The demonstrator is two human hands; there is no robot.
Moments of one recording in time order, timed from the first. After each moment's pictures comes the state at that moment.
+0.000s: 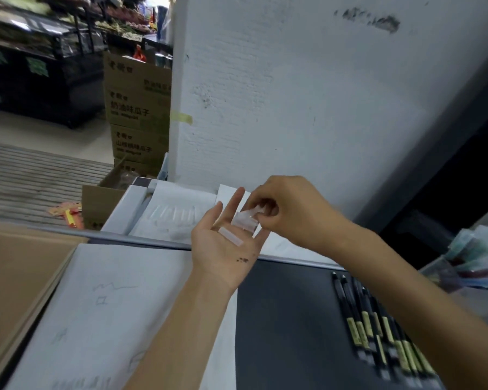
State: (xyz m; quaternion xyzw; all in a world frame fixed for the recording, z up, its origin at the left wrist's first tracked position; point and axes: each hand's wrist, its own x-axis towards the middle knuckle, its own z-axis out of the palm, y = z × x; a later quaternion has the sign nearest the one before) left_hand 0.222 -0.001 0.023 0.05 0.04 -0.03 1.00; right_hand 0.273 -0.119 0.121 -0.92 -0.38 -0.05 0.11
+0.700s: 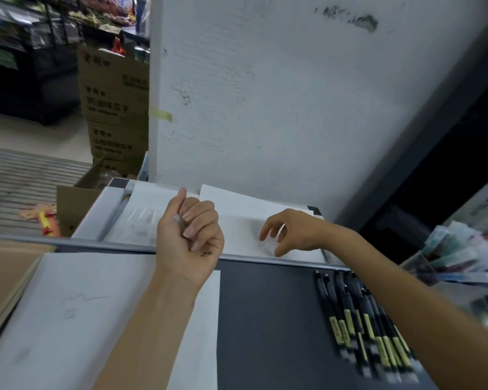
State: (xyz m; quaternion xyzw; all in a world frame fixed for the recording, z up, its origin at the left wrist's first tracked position) left_hand 0.223 0.024 0.029 -0.01 0.00 -0.03 1.00; right_hand 0.349 -0.186 0.062 -0.94 -0.23 0.22 0.09
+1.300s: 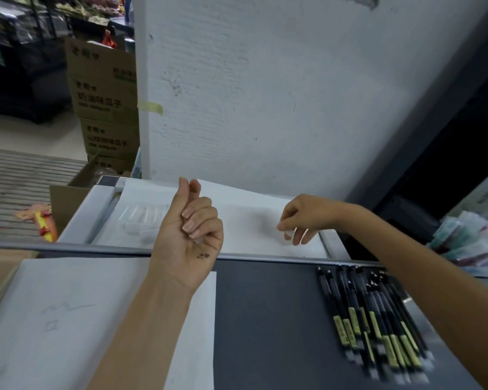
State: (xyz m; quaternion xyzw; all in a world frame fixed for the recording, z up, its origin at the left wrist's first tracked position) left_hand 0.233 0.020 0.027 0.02 -0.02 -0.03 1.00; right_hand 0.375 -0.204 0.071 -0.93 -0.12 0.29 0.20
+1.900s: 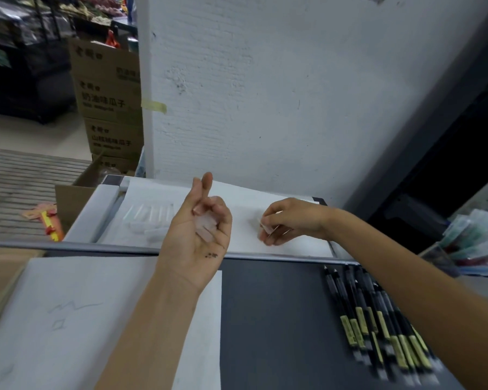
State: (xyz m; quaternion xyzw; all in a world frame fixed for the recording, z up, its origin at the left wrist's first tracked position) left_hand 0.234 0.014 0.032 0.04 0.06 0.01 1.00; right_hand 0.368 -0.179 0.047 -0.85 -0.10 0.35 0.38
